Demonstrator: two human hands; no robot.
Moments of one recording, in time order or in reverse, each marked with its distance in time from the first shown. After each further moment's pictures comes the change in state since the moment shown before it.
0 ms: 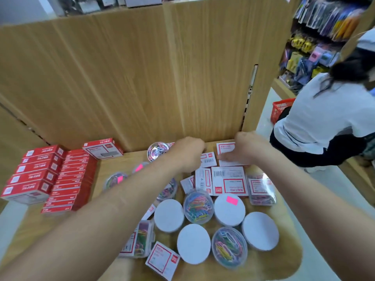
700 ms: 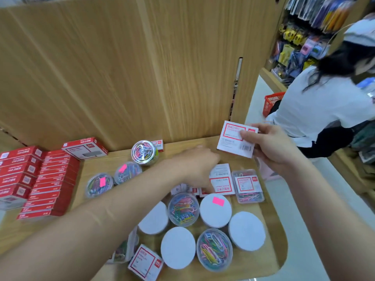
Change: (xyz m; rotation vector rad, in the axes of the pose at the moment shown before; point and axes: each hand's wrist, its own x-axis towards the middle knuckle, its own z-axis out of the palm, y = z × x) left_hand -0.006 0.054 -0.004 0.091 -0.194 0.251; right_hand -0.024 0.063 0.004 1.529 0.031 0.046
